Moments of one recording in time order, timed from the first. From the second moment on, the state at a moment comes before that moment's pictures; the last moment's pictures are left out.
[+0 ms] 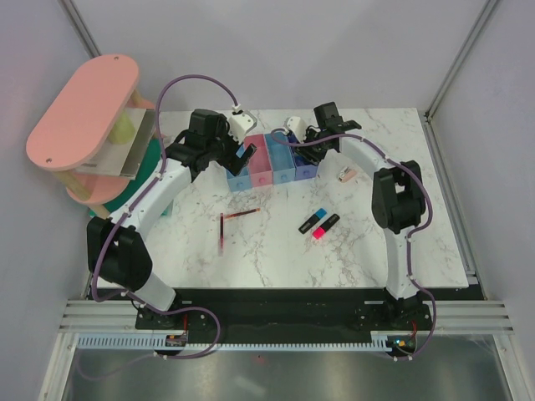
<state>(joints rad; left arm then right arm) -0.37 1.57 1.39 -0.44 0.19 0.45 0.34 2.19 1.86 -0.60 -0.31 -0.77</state>
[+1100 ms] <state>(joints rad) -0.37 1.58 1.38 -0.43 0.16 0.45 0.33 2.16 1.84 -0.59 -0.27 -0.75</state>
